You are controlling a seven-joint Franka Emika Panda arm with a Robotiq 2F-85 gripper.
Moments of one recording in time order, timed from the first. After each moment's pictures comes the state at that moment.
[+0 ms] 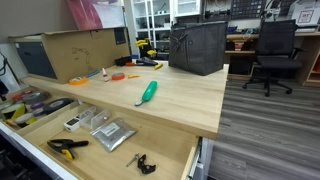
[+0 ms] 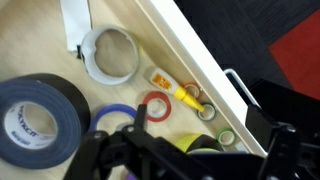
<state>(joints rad) 0.60 0.33 0.34 -2.14 -0.12 2.39 0.15</state>
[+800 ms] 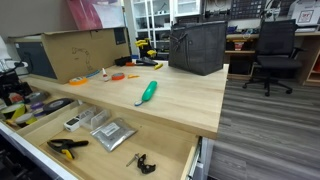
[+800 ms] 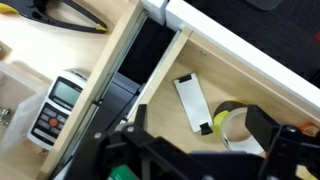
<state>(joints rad) 0.32 0.03 0.26 -2.49 -0.06 2.38 0.10</state>
